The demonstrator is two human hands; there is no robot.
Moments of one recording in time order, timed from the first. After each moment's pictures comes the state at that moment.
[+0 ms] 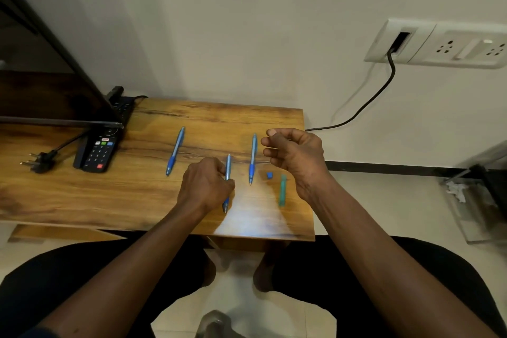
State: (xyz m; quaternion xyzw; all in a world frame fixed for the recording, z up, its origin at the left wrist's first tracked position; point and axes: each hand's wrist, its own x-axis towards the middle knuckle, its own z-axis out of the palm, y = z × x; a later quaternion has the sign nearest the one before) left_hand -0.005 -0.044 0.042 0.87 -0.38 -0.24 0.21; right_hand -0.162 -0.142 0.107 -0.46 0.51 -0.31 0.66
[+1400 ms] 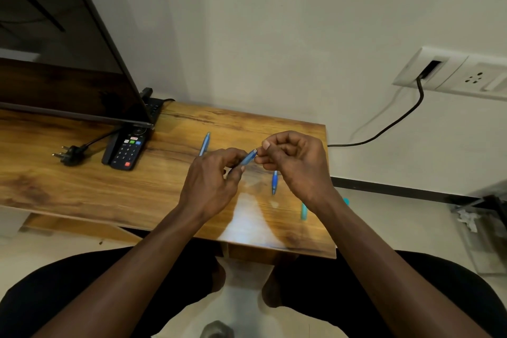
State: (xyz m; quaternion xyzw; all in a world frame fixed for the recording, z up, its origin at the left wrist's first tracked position) left_hand 0.029 -0.013 0.069 0.74 -0.51 -0.14 0.41; right_hand -0.125 -0.116 0.120 -0.65 0.38 -0.30 0.59
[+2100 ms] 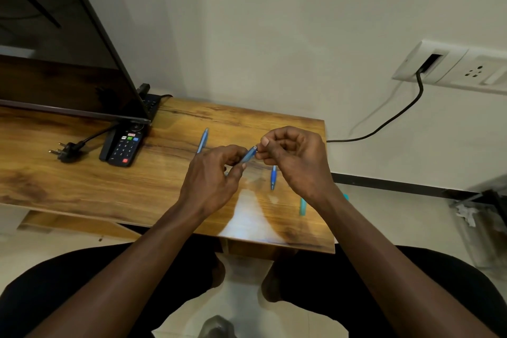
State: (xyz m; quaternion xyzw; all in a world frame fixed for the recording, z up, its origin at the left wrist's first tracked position) left_hand 0.026 -0.014 0.067 0.75 -0.52 -0.15 0.39; right_hand -0.129 -0.118 0.113 -0.68 0.36 -0.31 0.56
